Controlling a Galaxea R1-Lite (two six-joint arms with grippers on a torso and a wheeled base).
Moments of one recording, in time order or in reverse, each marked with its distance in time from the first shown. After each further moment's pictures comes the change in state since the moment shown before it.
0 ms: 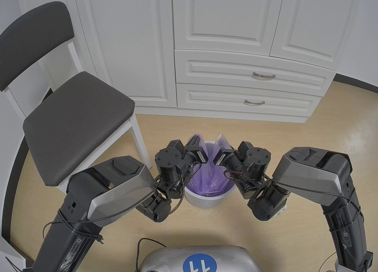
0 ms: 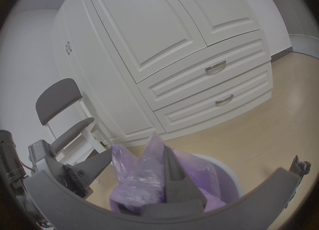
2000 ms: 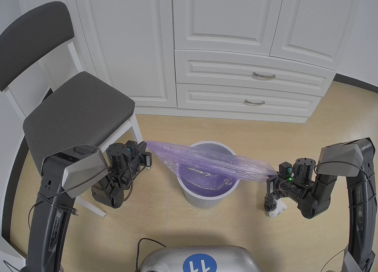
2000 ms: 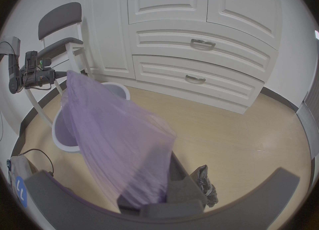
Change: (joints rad) left arm 0.348 0.005 0.137 0.049 -0.171 0.444; right arm -0.381 -0.065 0.423 0.082 0.329 -0.546
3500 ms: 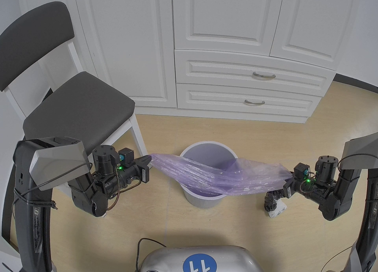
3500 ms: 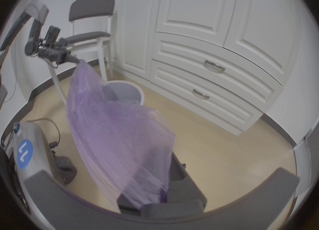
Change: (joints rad) left arm -0.012 -0.255 0.394 0.033 -0.277 -0.015; right arm -0.082 -0.212 0.267 -0.040 0.152 -0.281
